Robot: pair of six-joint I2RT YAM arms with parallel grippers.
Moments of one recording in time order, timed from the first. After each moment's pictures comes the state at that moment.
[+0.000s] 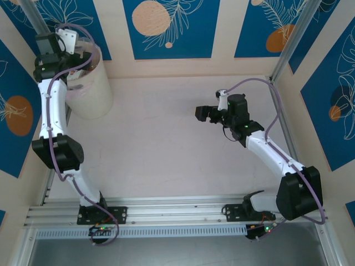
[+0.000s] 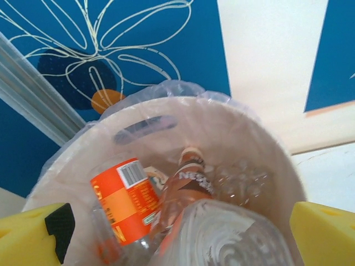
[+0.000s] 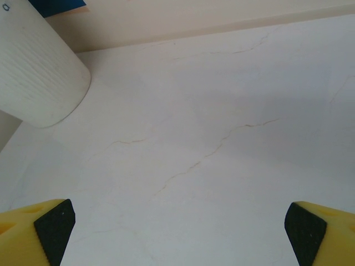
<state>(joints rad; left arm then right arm) 0.20 1.88 2.16 -0.66 0.14 0.32 0.32 1.30 0.94 -0.13 -0.24 0.32</state>
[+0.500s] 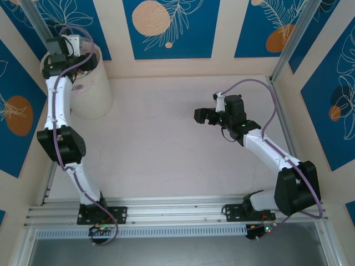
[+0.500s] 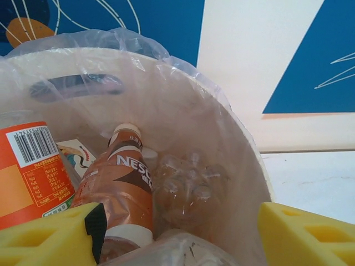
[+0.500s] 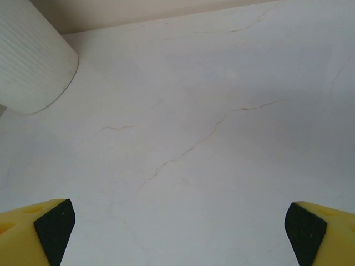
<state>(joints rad) 0.18 2.00 2.19 -0.70 0.21 0.06 0.33 1.34 0.94 -0.15 -0.22 0.31</state>
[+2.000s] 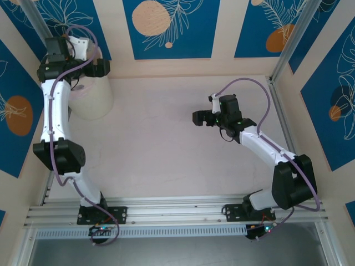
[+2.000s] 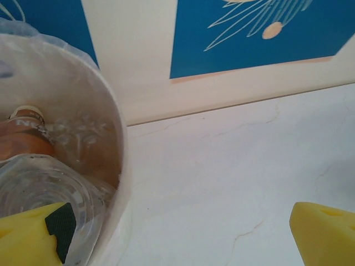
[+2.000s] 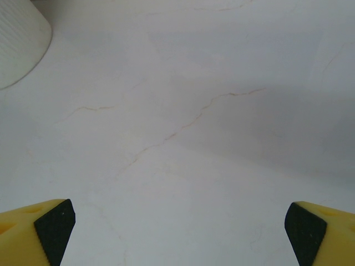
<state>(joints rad) 0.13 1.87 2.18 -0.93 0.39 0.14 0.36 1.40 0.97 -0.21 -0.16 0.23</state>
